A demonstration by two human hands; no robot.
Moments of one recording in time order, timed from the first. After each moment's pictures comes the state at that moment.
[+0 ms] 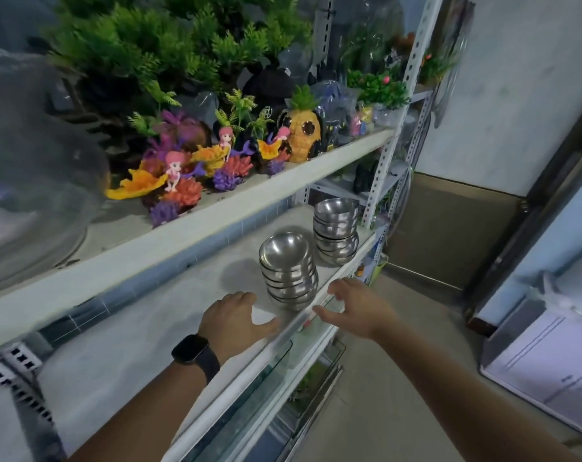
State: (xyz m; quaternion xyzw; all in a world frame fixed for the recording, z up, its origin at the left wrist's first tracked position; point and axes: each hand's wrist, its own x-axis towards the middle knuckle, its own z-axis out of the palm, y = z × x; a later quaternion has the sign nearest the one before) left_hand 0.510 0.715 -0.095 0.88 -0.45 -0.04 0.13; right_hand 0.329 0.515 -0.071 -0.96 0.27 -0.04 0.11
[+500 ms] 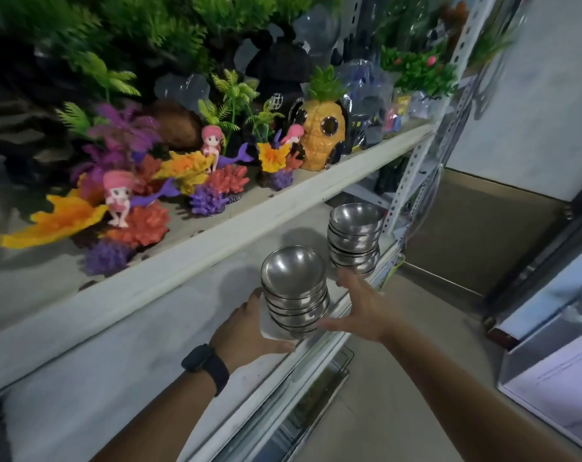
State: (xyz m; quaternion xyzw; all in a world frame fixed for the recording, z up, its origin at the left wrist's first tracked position) left_hand 0.550 0.651 -0.121 0.82 -0.41 -0.23 0.32; right_hand 0.391 0.436 -0.094 -0.93 0.23 -0.04 0.28
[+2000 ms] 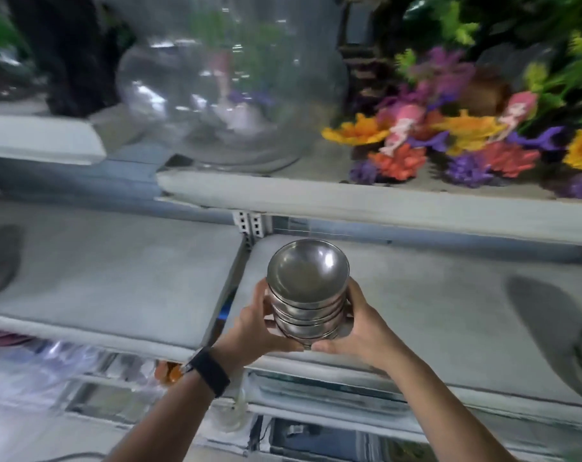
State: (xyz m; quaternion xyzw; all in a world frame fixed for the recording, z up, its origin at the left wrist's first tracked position) left_hand 0.462 0.859 -0.151 0.83 -0.04 0.00 0.55; right_hand 0.499 0.620 -0.128 -0.82 -0.22 0.14 0.51
